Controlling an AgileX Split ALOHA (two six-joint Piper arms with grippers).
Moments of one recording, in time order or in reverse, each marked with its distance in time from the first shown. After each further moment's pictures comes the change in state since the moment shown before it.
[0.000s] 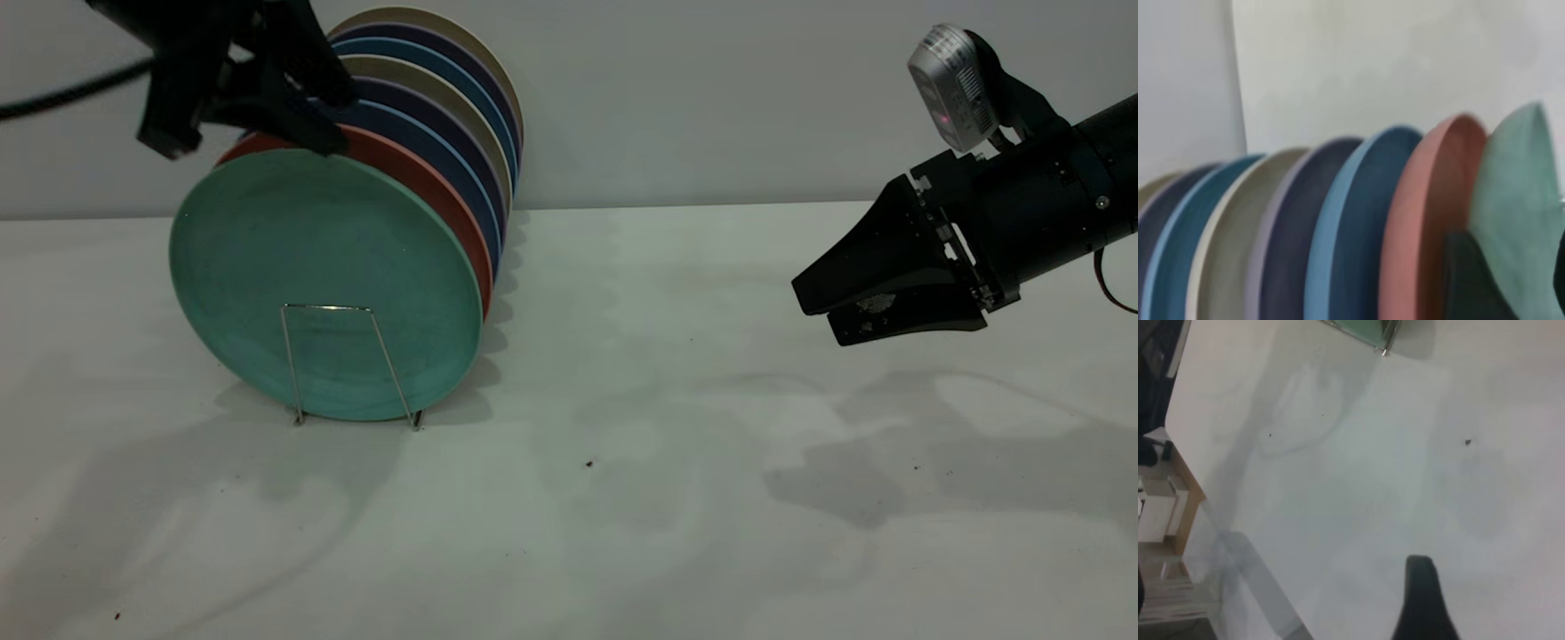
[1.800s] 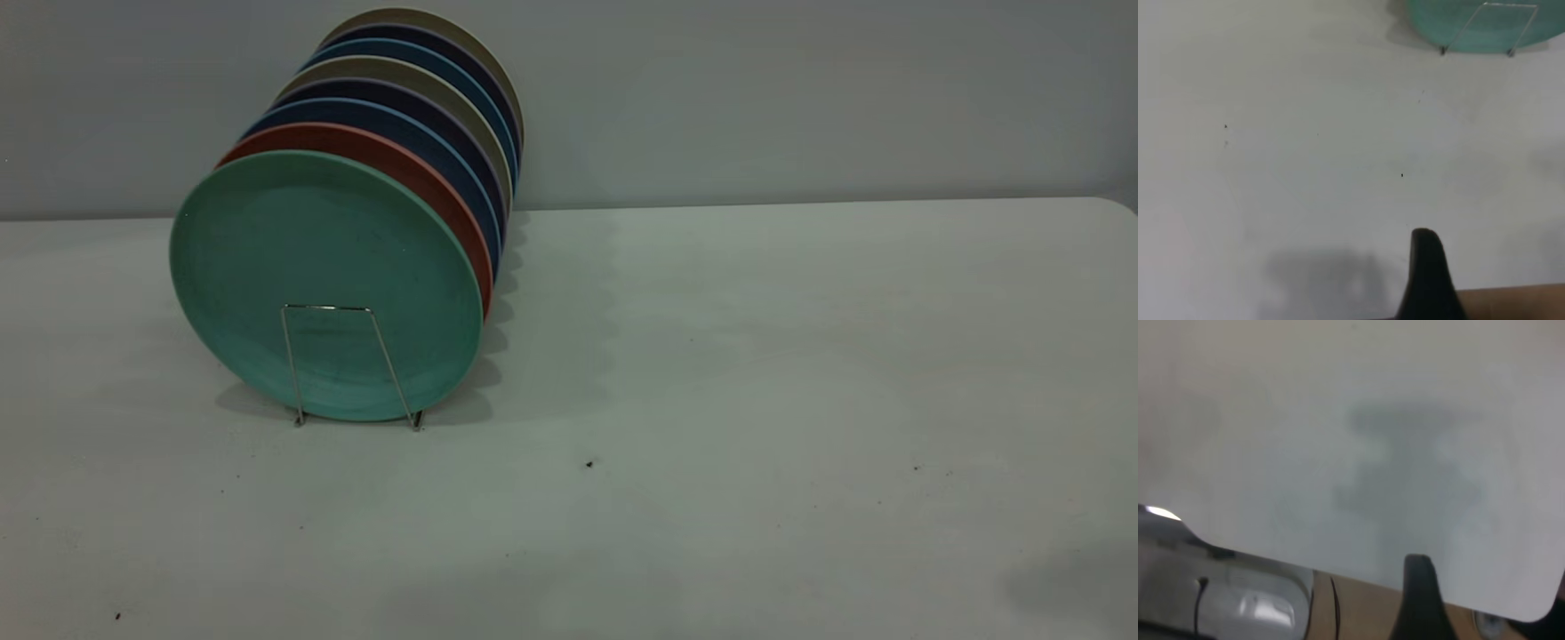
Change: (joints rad) left arm 0.174 -1.214 0.515 0.647 0.413 -2.051; right arm 0.175 -1.032 0.043 -1.254 0.228 1.200
